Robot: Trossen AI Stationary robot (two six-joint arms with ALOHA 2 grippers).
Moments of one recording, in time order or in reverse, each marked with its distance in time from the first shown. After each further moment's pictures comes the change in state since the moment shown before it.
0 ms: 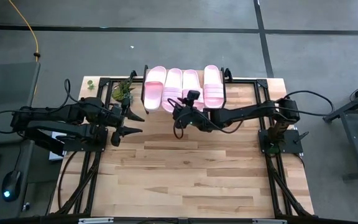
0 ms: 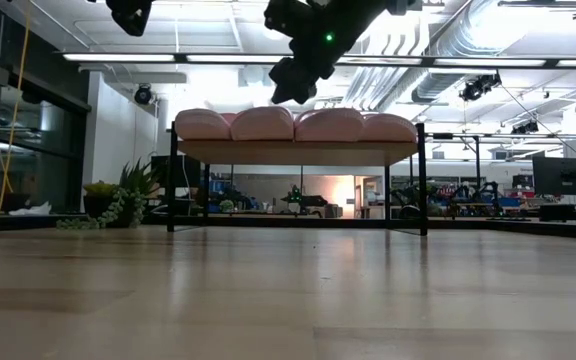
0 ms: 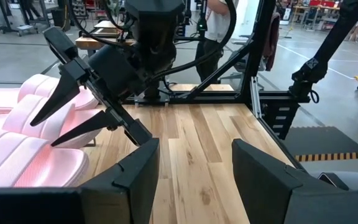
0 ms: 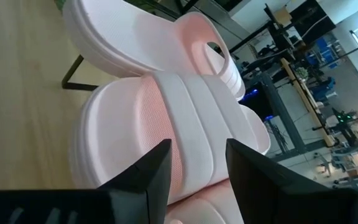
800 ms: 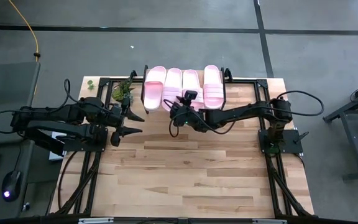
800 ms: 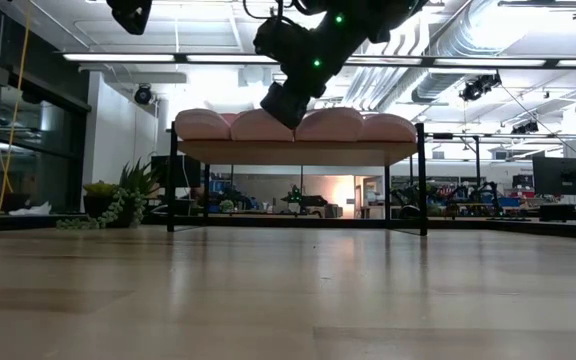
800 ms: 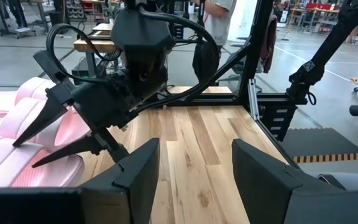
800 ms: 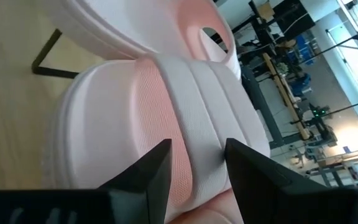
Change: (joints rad) left arm 0.000 0.000 0.000 0.010 0.008 0.000; right arm -0.034 0.086 0.001 0.098 0.065 -0.063
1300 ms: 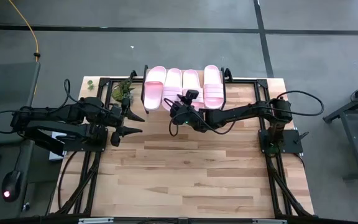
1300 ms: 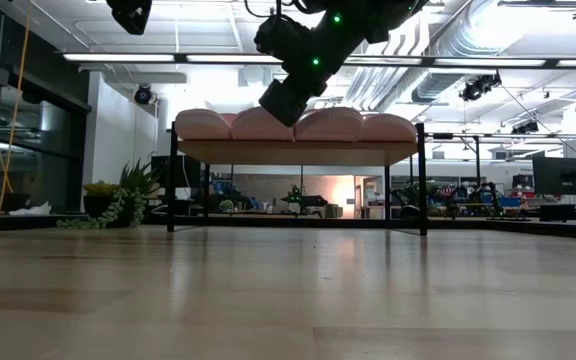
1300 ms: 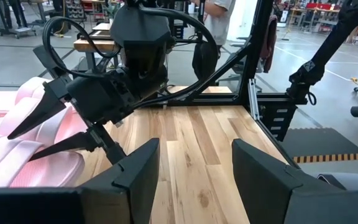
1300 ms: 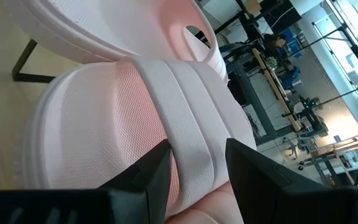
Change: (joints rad) left arm 0.000 0.000 0.000 0.000 0.000 0.000; right arm 0.000 0.000 0.000 0.027 0.047 0.017
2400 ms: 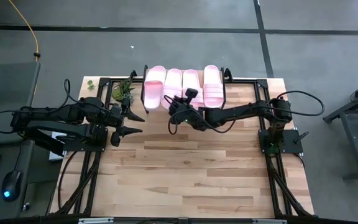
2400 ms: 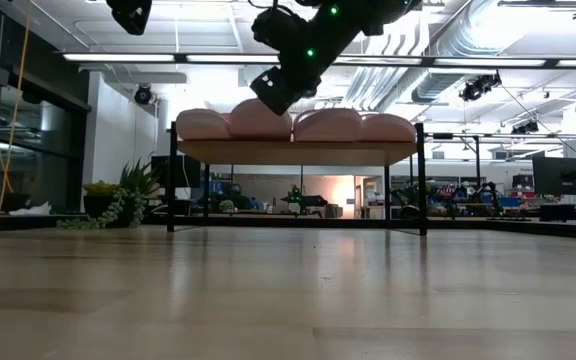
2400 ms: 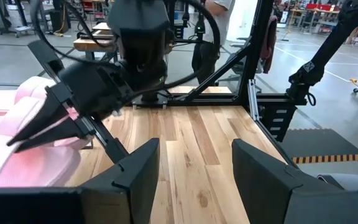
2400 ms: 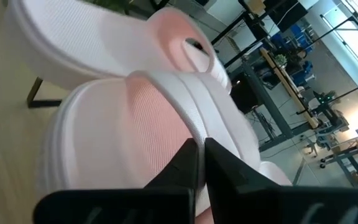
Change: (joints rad) left arm 0.000 0.000 0.000 0.000 0.000 -0.006; right arm 0.003 0.000 0.032 -0.007 -0.043 0.073
